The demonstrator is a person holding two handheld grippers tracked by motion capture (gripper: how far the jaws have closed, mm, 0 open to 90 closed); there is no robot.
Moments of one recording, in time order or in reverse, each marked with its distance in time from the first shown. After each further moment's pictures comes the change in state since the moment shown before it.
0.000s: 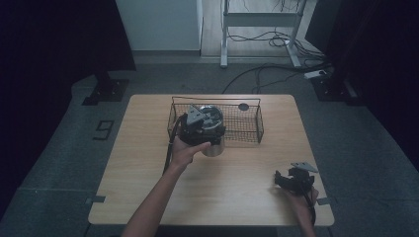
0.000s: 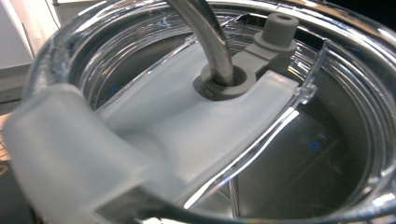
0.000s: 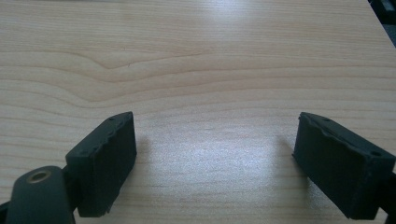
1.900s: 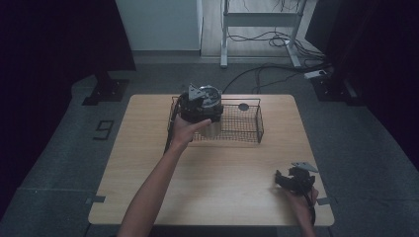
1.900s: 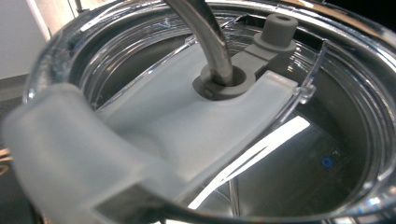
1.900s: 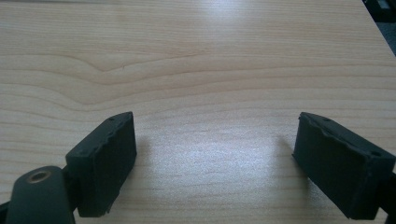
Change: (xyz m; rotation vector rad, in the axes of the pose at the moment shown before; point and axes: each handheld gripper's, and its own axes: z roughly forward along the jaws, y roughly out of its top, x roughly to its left) left arm 0.034 0.044 0.032 0.000 0.074 -0.006; right arm -0.001 0.001 0.001 -0.002 -0.010 0.009
